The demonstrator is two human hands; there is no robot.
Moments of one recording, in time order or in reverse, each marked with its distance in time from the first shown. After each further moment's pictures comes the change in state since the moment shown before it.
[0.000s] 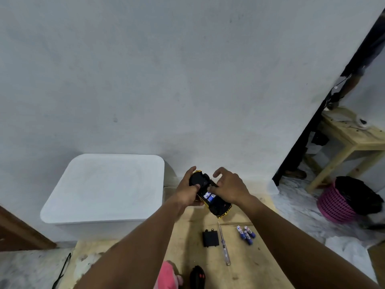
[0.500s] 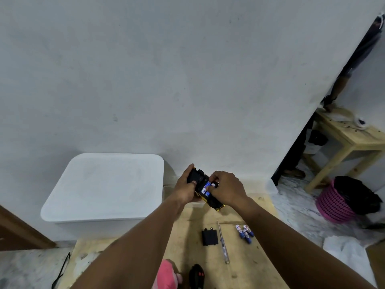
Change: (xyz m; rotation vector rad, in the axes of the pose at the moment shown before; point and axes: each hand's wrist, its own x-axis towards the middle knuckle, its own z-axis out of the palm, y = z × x) left_hand -0.003 0.007 0.002 -0.073 0.068 0.016; right_hand -0.008 -0.008 0.009 -0.144 0.095 -0.039
